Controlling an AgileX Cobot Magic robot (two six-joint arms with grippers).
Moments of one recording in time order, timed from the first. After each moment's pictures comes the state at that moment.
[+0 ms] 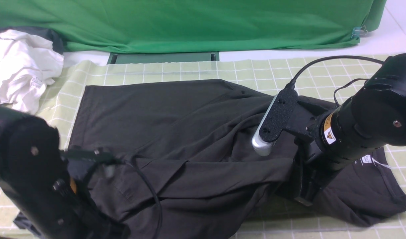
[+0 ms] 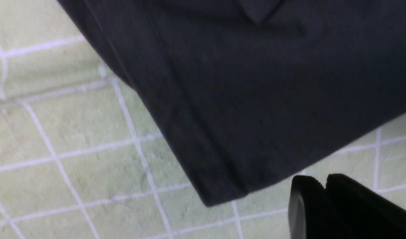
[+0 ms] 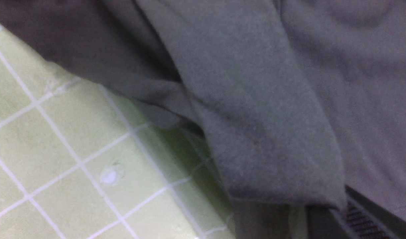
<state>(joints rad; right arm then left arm) 0.72 1.49 -1.05 -0.06 0.83 -0.29 -0.42 1.30 -0.72 -0.11 1.11 -0.22</state>
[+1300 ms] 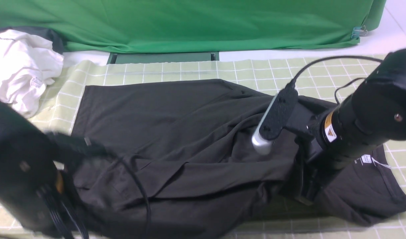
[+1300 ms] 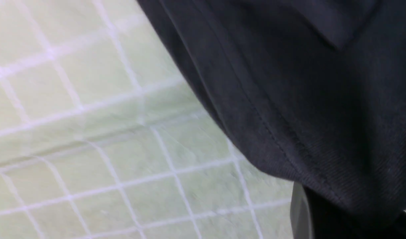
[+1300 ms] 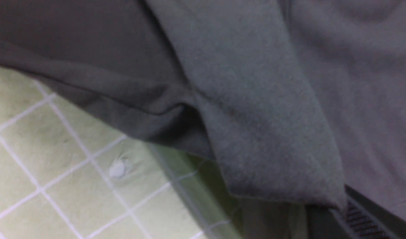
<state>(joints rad) 0.72 1.49 -1.09 -0.04 0.87 -0.30 -0.47 1.22 -0.80 0.18 1.17 -0.29</state>
